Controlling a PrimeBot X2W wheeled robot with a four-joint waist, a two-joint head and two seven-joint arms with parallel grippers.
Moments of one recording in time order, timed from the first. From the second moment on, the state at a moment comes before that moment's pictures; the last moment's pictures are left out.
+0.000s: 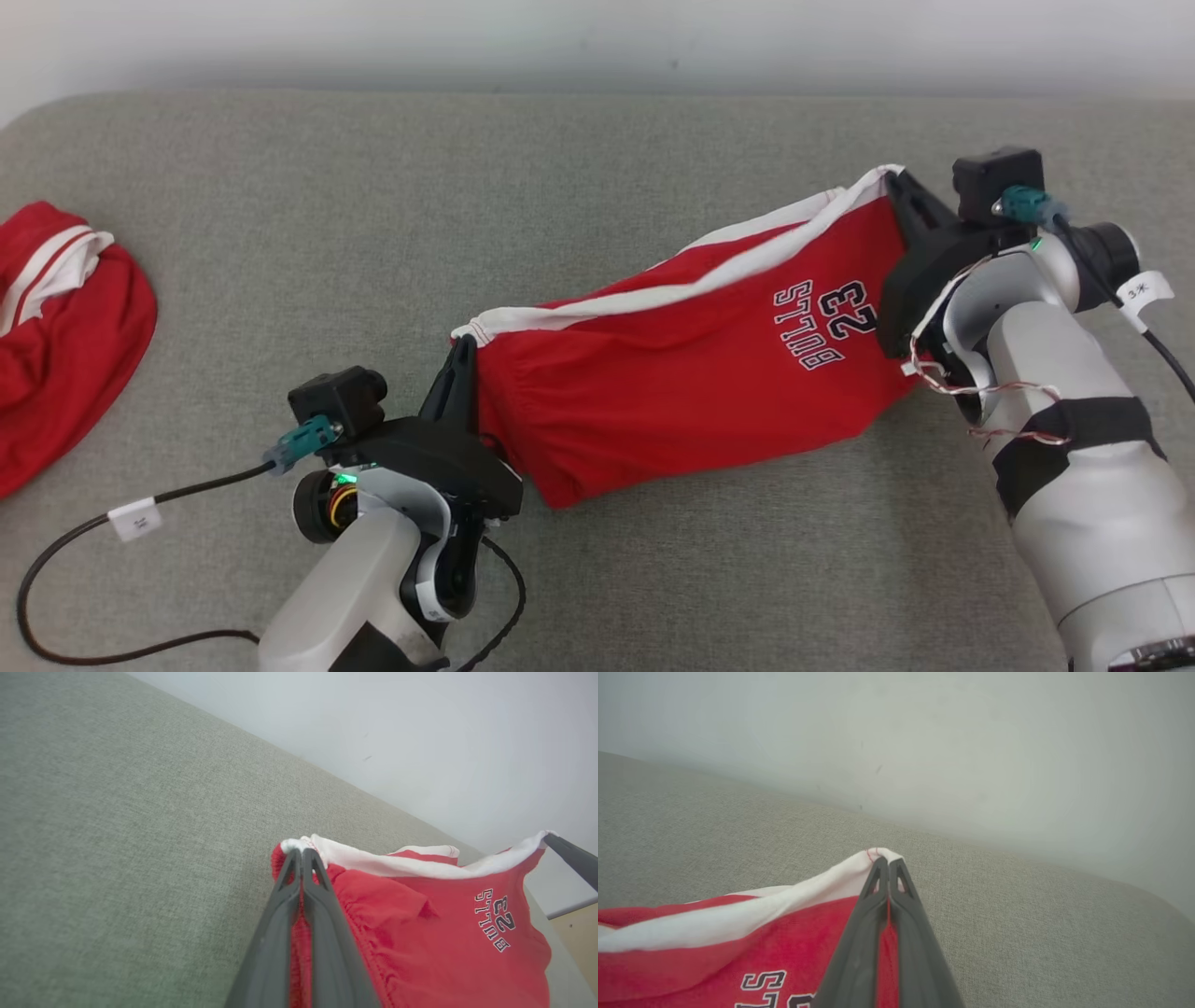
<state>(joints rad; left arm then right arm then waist) -0.62 0.11 -0.55 0.64 -0.97 0.08 -0.25 -0.89 -0.22 0.18 0.85 0.08 0.13 0.04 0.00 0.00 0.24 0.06</state>
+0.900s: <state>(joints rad) -0.32 0.24 -0.48 0.27 -0.58 -0.02 -0.26 -1.00 -0.22 -0.11 1.17 0.02 0.13 0.20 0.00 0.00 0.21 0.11</state>
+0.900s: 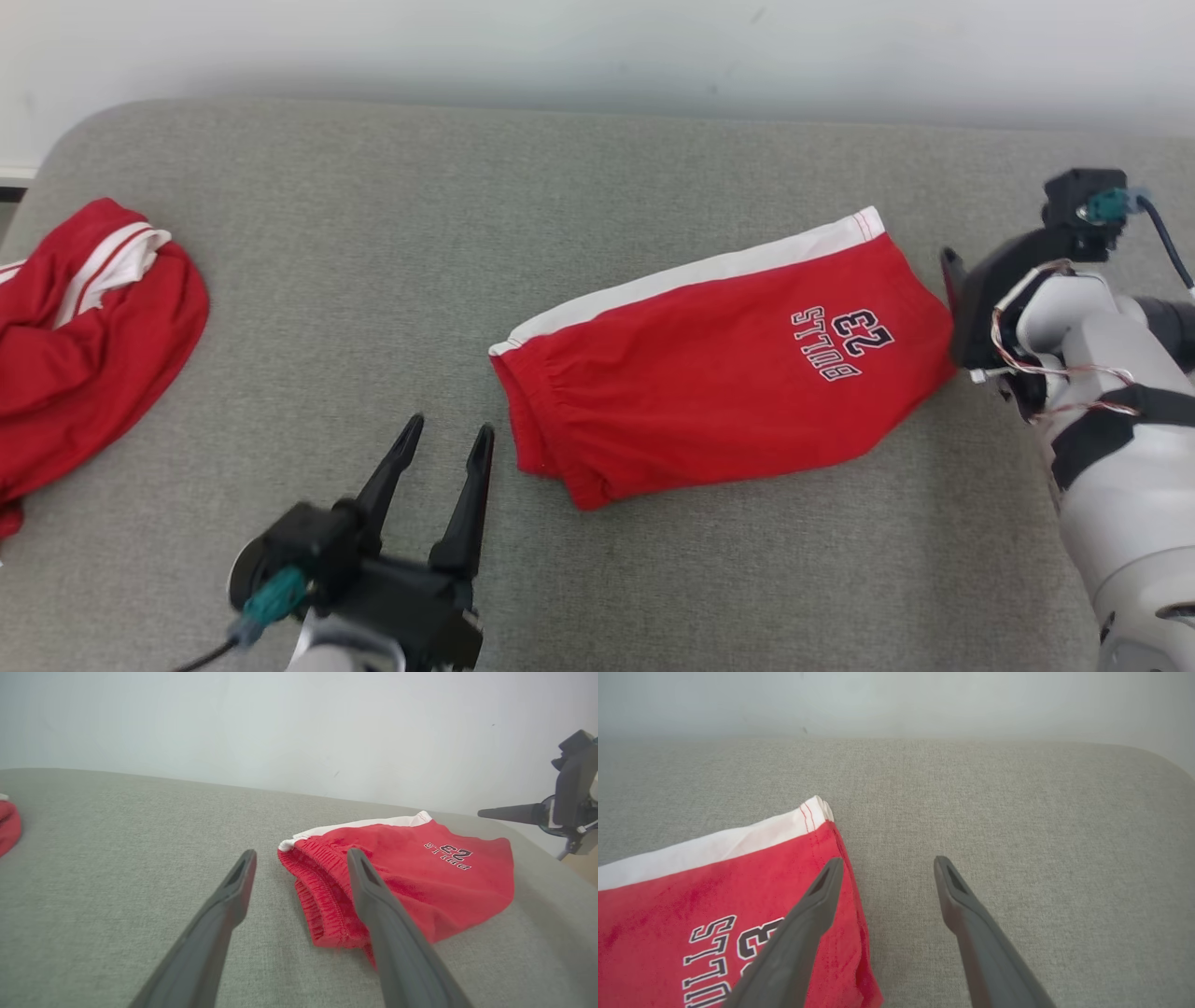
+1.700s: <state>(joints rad) -0.12 0.26 -0.48 0.15 -0.46 0.00 -0.26 -0.90 -0.22 -0.50 1.18 -0.20 0.13 0.37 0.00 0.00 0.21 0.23</state>
